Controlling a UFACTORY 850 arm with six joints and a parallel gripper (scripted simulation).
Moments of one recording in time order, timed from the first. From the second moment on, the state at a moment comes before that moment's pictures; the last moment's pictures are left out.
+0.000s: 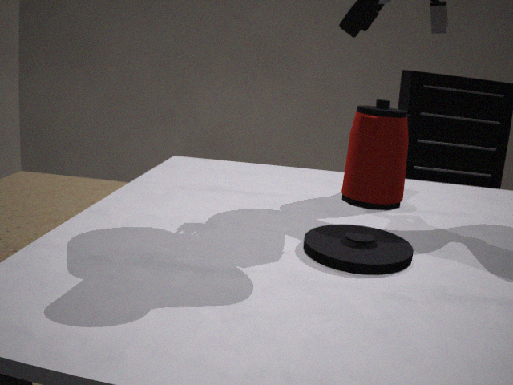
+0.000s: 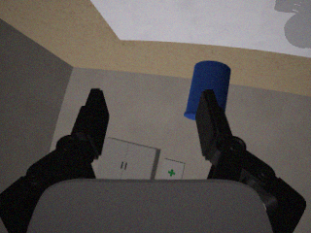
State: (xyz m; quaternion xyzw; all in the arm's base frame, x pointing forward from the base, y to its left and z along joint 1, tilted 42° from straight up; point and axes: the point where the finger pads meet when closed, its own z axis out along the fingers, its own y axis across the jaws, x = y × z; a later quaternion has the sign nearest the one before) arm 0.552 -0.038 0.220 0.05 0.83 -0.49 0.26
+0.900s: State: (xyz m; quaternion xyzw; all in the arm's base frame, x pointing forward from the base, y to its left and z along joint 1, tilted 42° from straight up) arm 0.518 -0.084 0.250 -0.08 0.86 -0.50 0.07
